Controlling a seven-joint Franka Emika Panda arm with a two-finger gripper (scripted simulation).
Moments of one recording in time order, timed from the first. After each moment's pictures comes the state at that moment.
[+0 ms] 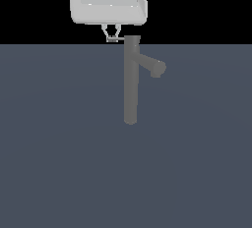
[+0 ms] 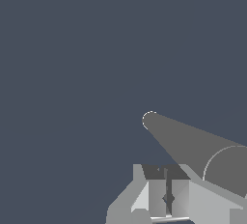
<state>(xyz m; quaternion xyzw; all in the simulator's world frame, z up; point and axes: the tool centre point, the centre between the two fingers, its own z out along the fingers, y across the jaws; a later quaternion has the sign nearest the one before) 0.013 0.043 0.300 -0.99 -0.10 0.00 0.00</state>
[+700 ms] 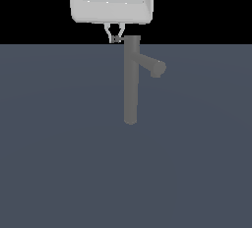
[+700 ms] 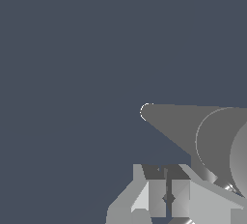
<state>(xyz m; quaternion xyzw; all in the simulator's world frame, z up) -0.013 0.032 0.300 -0.99 -0.11 -0.01 0.00</state>
